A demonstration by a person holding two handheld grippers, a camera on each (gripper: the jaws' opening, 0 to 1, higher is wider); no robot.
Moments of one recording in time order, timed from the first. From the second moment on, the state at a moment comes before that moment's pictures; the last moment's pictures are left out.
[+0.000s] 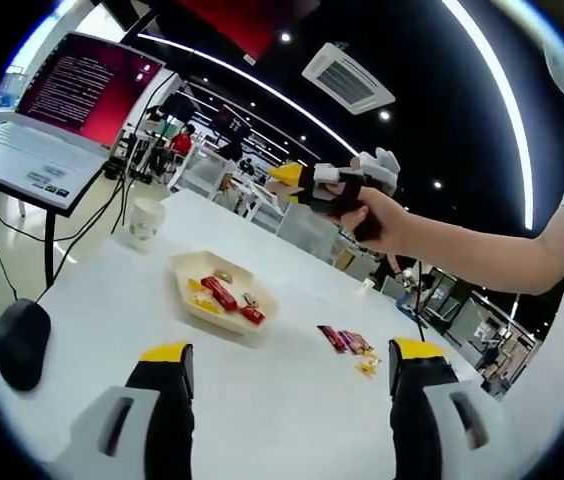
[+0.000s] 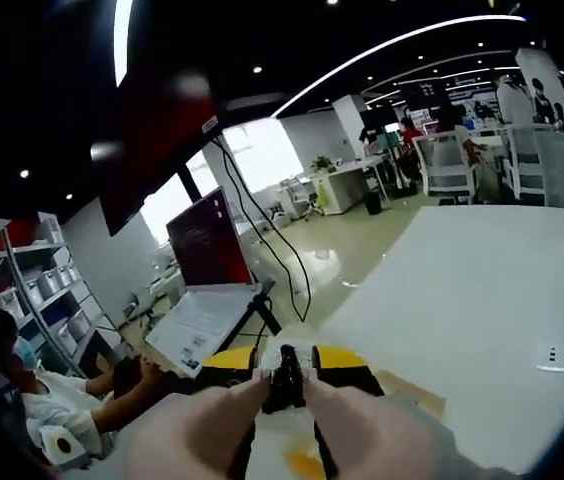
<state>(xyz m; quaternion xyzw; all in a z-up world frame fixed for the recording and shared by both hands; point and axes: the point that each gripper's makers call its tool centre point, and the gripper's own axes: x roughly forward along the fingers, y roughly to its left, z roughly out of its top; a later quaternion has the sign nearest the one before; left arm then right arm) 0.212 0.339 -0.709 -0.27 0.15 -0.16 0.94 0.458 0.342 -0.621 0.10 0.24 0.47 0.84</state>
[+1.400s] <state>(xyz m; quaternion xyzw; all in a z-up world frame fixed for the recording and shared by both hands) 0.220 0.321 -0.710 -0.26 0.16 -0.20 0.93 0.431 0.269 -0.621 0.13 0.22 0.45 0.86</state>
